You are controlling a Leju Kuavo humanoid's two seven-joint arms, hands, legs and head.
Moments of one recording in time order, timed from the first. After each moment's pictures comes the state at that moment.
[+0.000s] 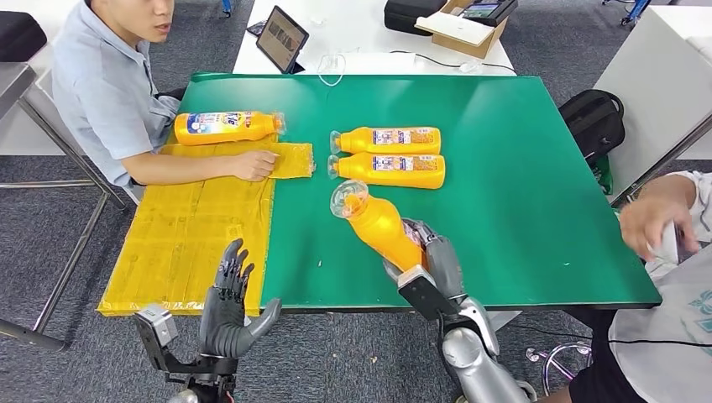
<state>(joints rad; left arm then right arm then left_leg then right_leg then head) 0.14 -0.15 -0.32 -1.55 0.18 0.06 -0.46 -0.15 0.03 0.17 -1.26 0.43 -0.30 -0.54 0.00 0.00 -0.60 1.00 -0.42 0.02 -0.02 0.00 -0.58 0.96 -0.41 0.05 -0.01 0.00</state>
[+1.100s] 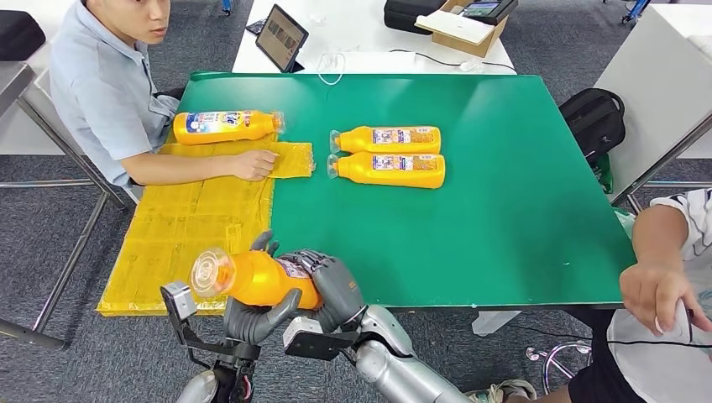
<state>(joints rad) 0.03 -0.17 -0.40 -1.43 0.38 -0.02 -0.39 -0.36 0.21 0.64 -0.83 0.45 -0.44 -0.68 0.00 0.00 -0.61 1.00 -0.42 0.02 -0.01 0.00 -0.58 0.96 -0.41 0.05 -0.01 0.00</state>
